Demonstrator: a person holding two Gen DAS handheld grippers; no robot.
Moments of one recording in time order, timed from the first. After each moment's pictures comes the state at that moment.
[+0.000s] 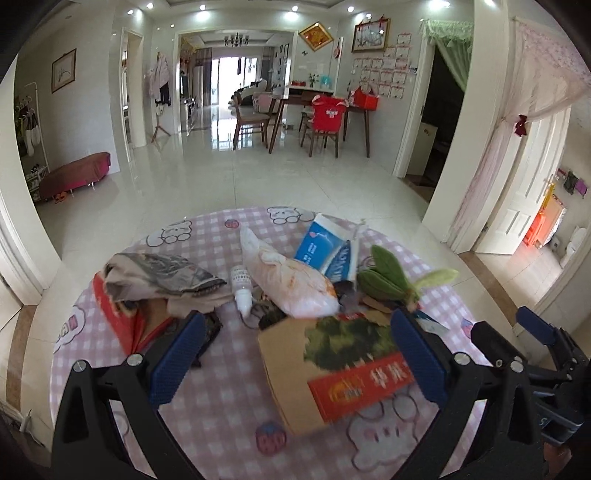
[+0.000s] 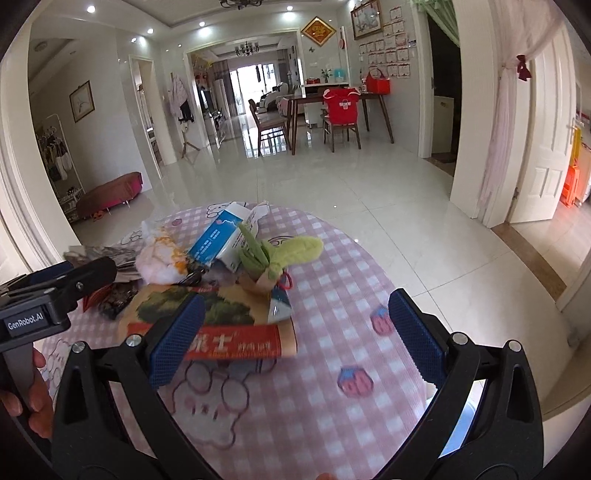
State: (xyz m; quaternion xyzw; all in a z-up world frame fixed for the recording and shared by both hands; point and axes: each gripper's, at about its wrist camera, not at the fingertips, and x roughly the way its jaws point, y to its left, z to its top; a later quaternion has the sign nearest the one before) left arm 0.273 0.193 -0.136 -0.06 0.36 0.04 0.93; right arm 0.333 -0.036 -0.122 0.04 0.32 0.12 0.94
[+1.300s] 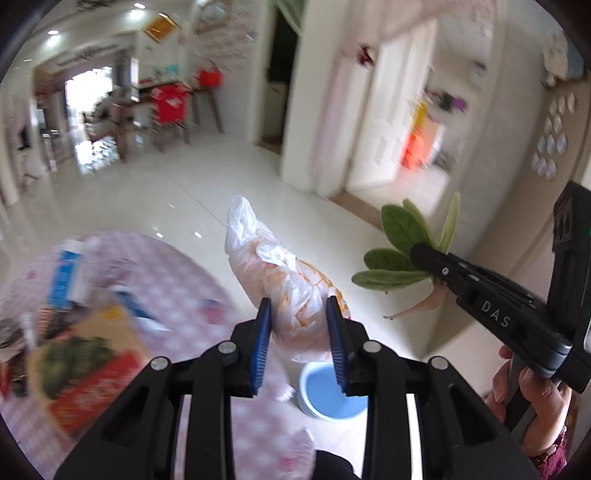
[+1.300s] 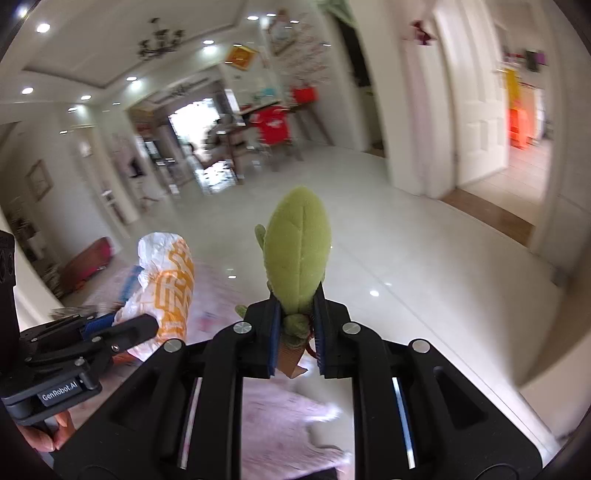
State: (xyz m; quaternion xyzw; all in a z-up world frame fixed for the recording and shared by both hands) left arm 0.280 -0.082 -0.137 0.04 0.39 -0.25 0.88; right arm 0.258 -0.302 -0.111 0.16 0.30 0.00 0.94
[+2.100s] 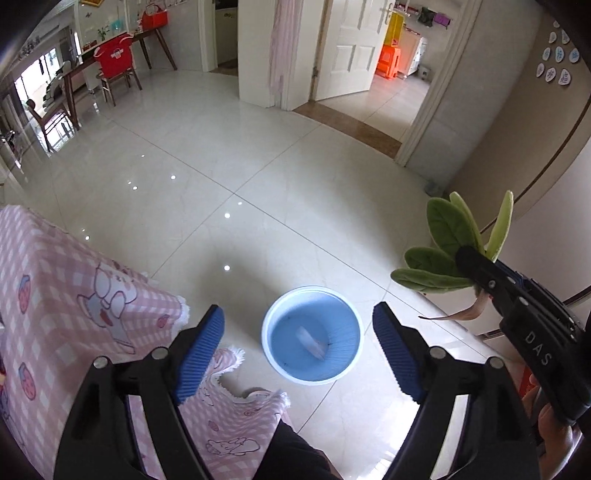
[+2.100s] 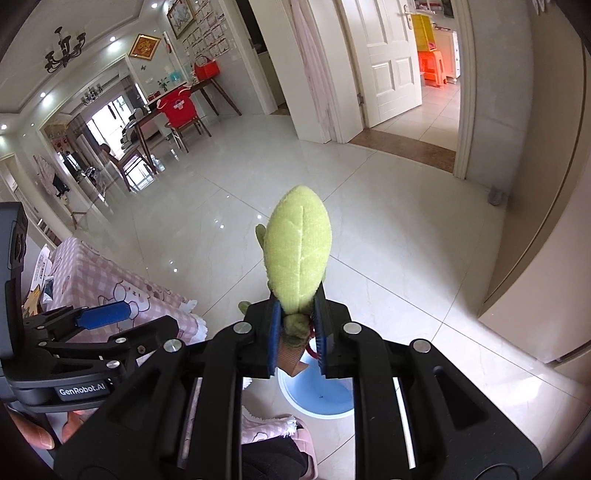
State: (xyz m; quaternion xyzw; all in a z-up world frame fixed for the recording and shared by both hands) left arm 0.320 -0.224 -0.257 0.12 0.51 -0.27 0.81; right arm 0.224 -0.416 -0.221 0.21 0.37 -0.12 0.90
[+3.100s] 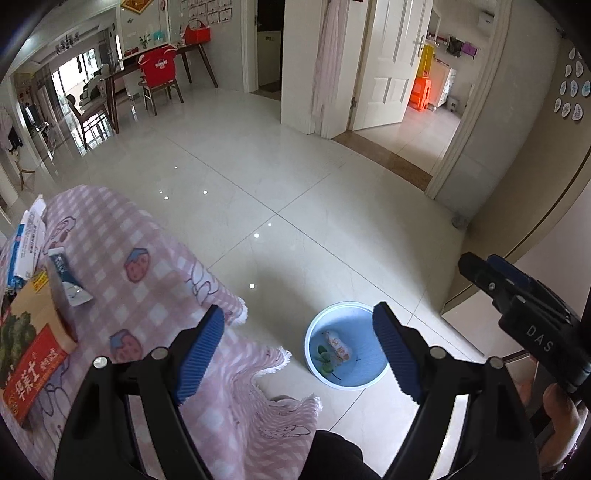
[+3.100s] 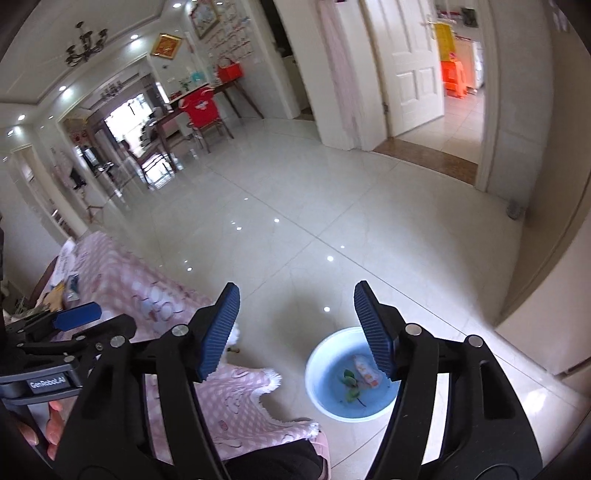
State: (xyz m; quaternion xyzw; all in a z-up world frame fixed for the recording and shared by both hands) left arm 0.307 -0.116 -0.214 0.09 0.46 -0.22 0.86; right arm 0.230 -0.355 -0.191 0.20 0.35 -0.08 0.91
